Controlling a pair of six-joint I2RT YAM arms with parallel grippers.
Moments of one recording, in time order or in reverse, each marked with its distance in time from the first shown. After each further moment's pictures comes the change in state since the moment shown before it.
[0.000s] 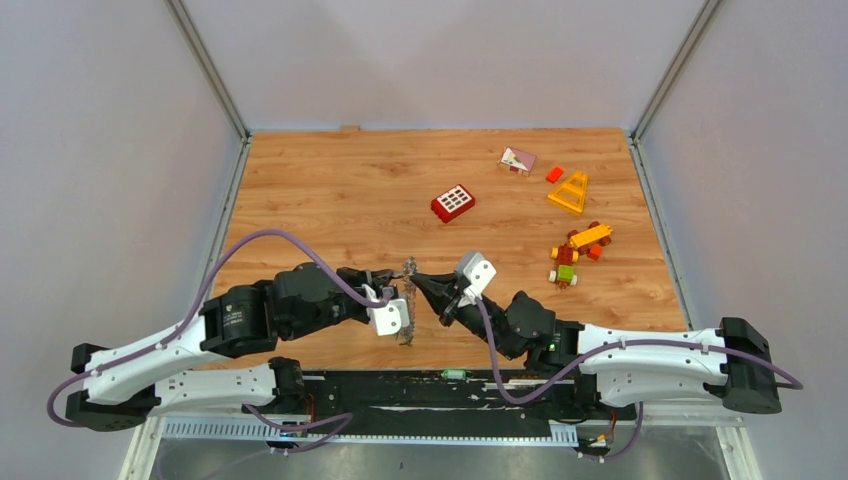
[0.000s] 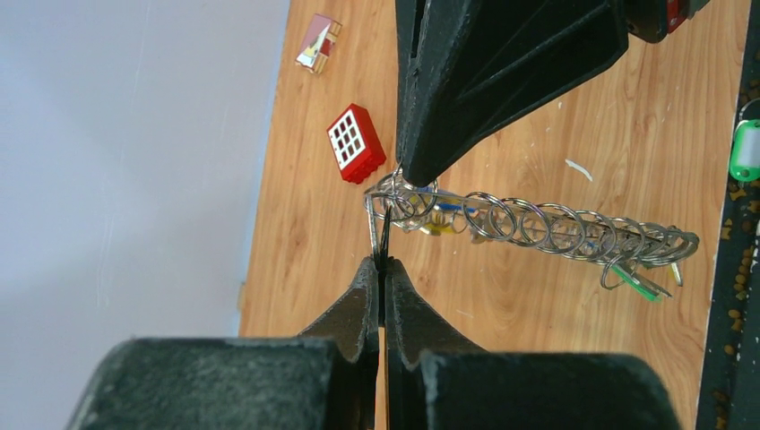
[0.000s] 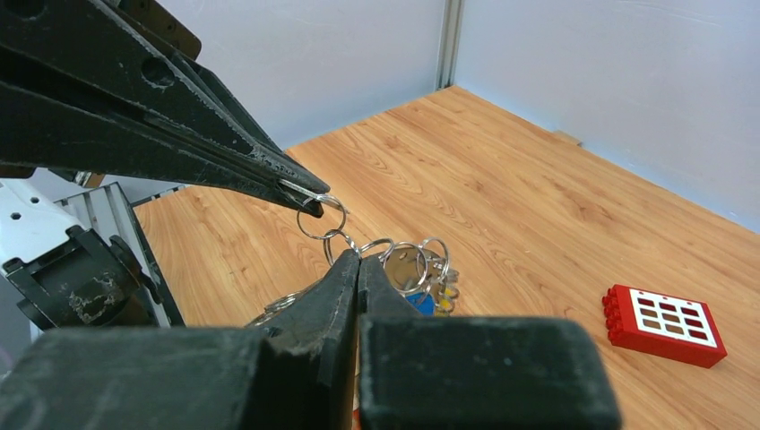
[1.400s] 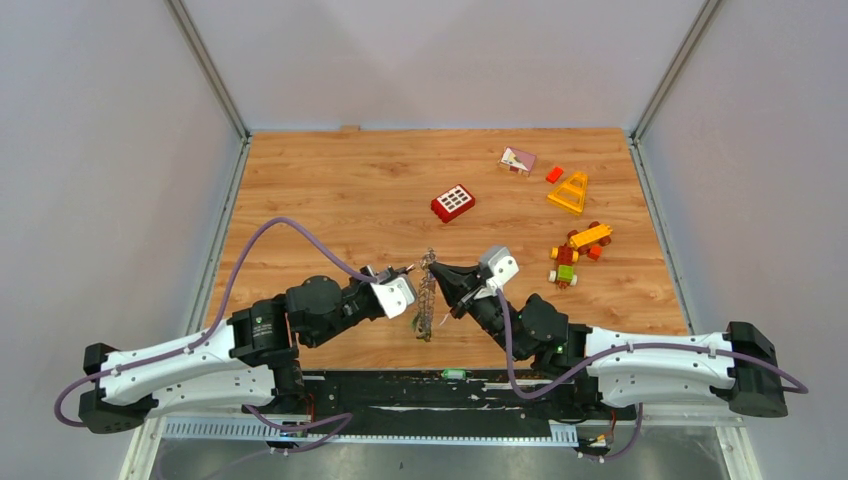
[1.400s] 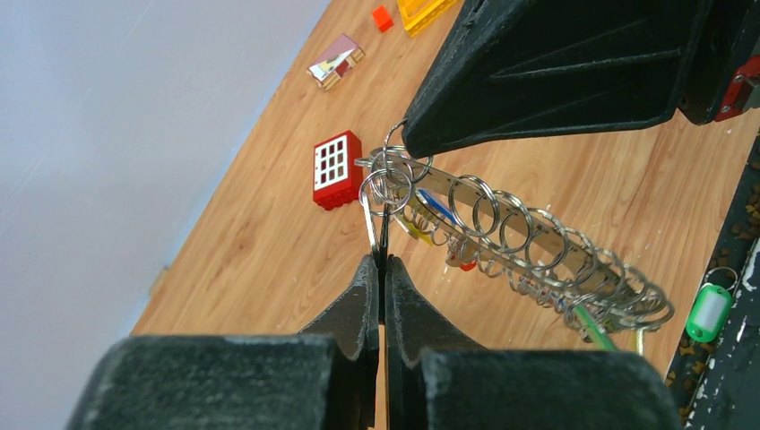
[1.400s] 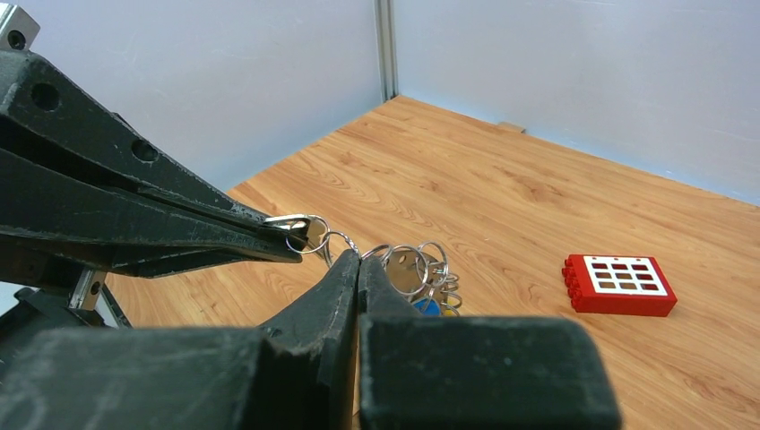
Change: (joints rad) left arm 0.001 -0.041 -0.252 0.405 -0.103 -0.254; right arm -0.005 -0.061 -0.055 0.060 0.161 0.045
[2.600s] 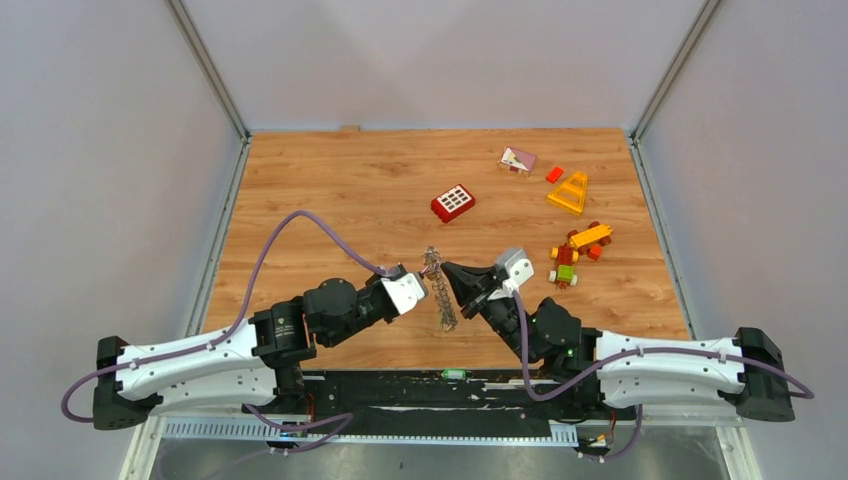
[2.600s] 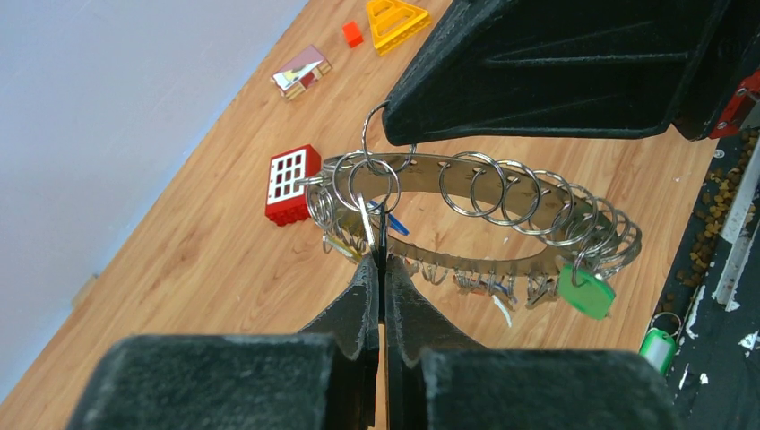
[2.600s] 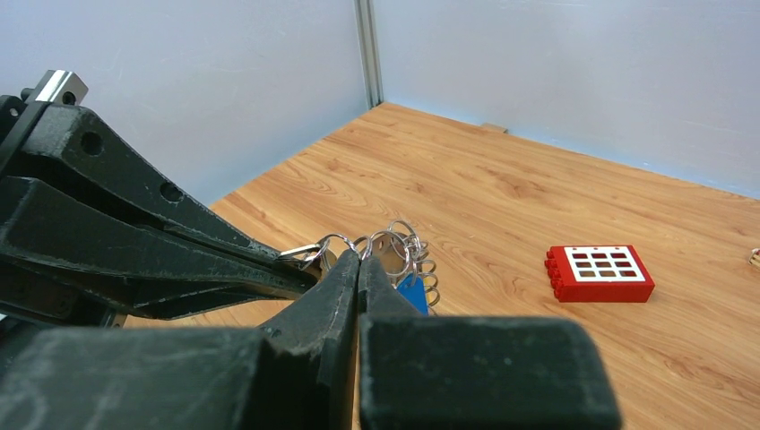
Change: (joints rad) left arm 0.000 0.064 -0.079 0.178 0.030 -0.116; right arm -0.002 -0.078 -0.056 0.012 0.038 0.000
